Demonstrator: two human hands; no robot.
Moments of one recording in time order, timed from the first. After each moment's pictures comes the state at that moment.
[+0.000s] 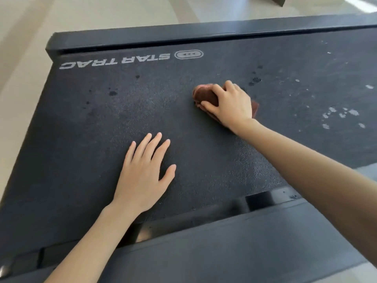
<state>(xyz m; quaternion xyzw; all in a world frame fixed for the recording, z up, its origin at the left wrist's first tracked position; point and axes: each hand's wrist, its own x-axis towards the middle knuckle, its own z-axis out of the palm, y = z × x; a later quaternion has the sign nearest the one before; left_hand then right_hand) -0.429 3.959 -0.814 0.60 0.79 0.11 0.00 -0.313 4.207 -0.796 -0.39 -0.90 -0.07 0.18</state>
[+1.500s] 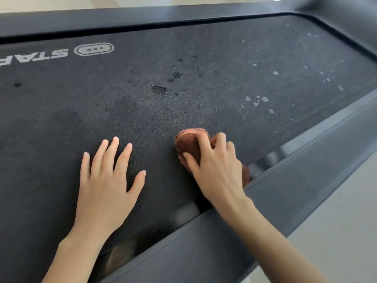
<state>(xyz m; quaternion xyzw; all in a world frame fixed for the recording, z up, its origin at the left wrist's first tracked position) -0.356 4.031 -0.815 0.62 0.77 0.11 0.03 -0.172 4.110 -0.791 -0.60 -0.79 -0.04 0.13</state>
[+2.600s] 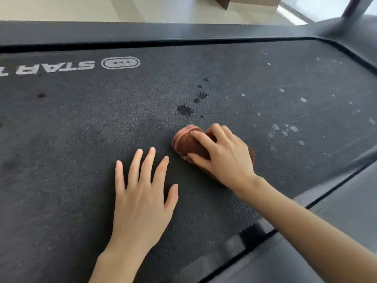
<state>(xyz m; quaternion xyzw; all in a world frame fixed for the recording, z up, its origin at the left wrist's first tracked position) -0.354 4.068 -0.811 0.63 0.77 0.12 0.05 -0.209 4.202 -0.792 -0.39 -0.90 -0.09 0.15</state>
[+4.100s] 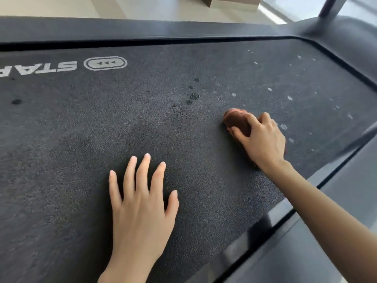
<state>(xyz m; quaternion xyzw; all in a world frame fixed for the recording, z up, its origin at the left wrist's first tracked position) -0.353 4.070 -0.817 0.62 0.77 0.18 0.05 -0.149 4.264 -0.789 -0.64 -0.75 -0.09 0.12</state>
